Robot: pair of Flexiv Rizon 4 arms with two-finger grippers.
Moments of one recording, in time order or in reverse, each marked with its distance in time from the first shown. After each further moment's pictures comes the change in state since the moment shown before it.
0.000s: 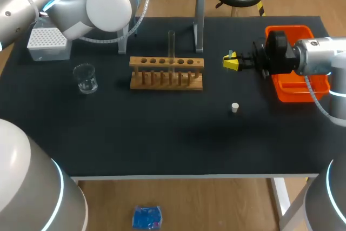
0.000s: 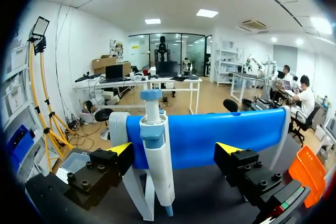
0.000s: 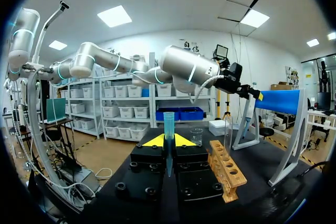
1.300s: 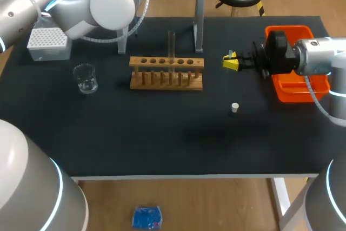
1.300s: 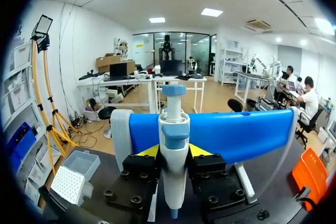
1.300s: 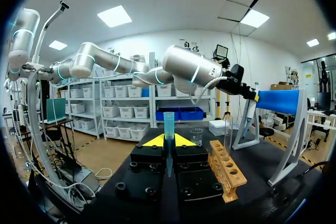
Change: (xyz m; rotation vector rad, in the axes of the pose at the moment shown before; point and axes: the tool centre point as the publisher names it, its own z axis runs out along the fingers) left arm -0.006 0.002 0.008 -0.009 -0.035 -0.014; right arm 0.000 0.000 0.000 0.000 0.000 0.000
